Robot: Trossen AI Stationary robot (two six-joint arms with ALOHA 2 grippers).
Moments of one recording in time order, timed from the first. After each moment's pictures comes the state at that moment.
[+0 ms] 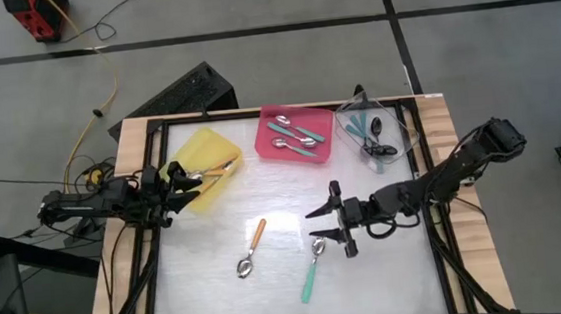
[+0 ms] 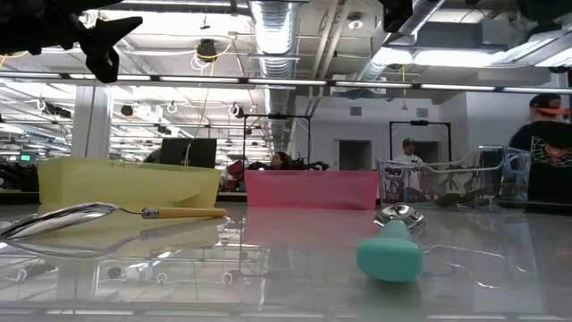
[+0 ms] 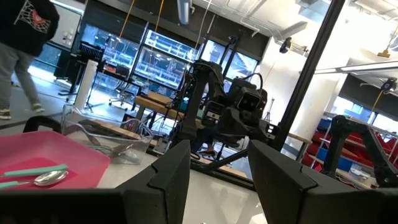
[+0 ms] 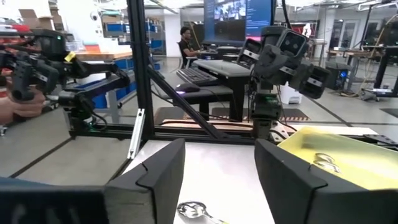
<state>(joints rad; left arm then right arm) -0.09 0.03 0.14 0.13 -0.14 -0.36 0.39 1.36 0.63 0.79 0.27 0.01</state>
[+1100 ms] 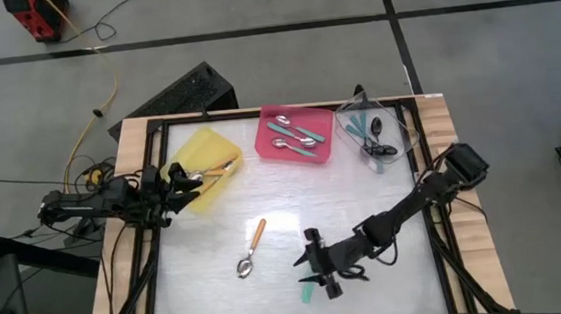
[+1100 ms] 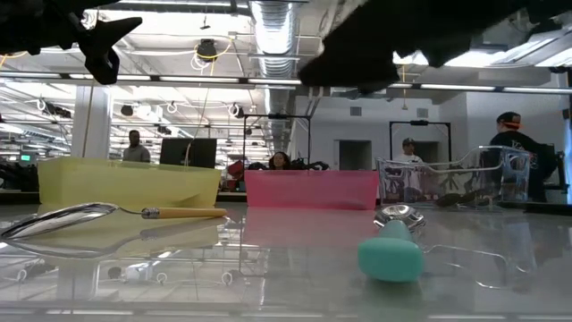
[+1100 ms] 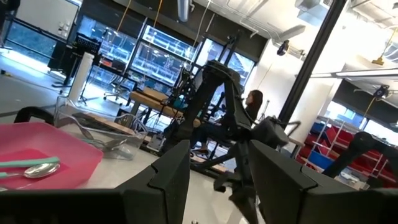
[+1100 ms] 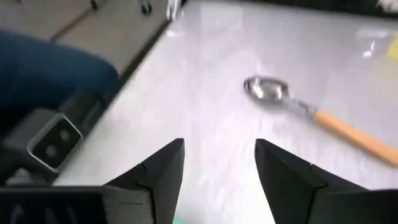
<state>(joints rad) -0.09 0.03 0.14 0.12 -0.13 -0.41 0.51 1.79 0.96 0.35 0.21 0.13</state>
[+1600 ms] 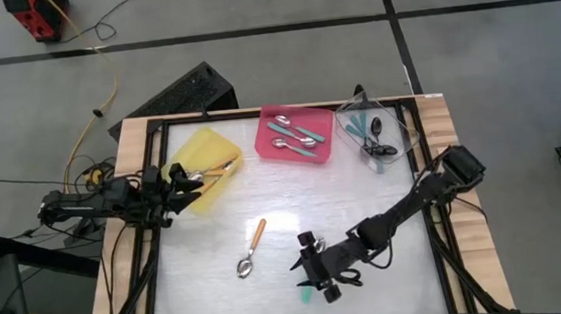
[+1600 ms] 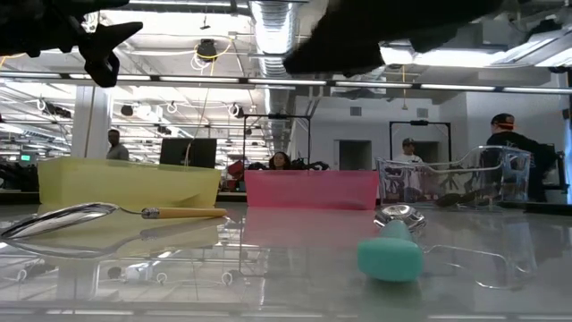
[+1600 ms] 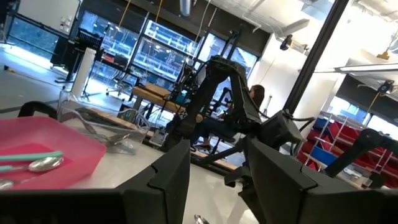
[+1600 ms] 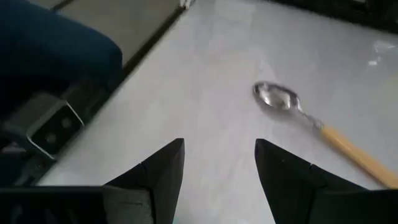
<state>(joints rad) -0.09 0.03 0.14 0.10 -0.13 -0.41 0.51 1.82 1.07 0.21 0.18 0.02</state>
